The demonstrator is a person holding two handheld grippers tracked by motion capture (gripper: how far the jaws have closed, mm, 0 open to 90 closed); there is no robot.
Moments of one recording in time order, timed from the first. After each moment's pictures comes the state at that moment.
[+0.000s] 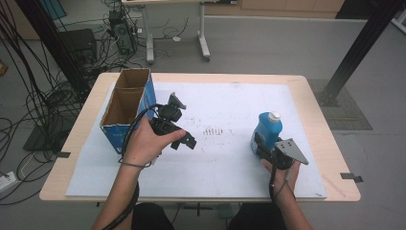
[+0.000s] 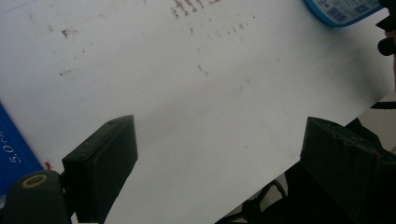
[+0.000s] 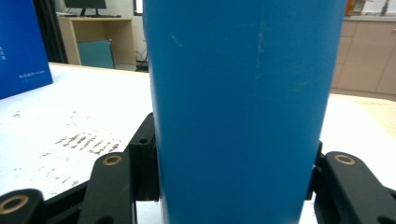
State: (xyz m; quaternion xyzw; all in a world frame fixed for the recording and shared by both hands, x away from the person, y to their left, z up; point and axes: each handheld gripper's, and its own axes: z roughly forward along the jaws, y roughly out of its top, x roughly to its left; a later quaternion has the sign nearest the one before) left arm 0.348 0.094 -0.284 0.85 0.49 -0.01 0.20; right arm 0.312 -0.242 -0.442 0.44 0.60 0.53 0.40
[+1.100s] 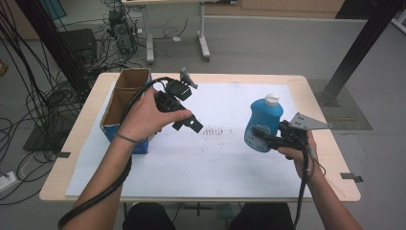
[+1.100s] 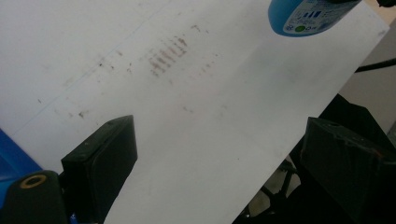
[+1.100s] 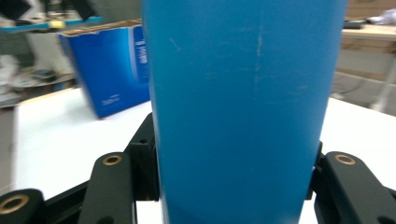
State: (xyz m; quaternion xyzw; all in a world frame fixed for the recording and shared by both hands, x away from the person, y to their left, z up) left arm 0.364 0.075 -0.218 0.91 0.35 0.02 0.22; right arm 0.336 -0.270 -0.358 0.28 0.73 0.61 0.17
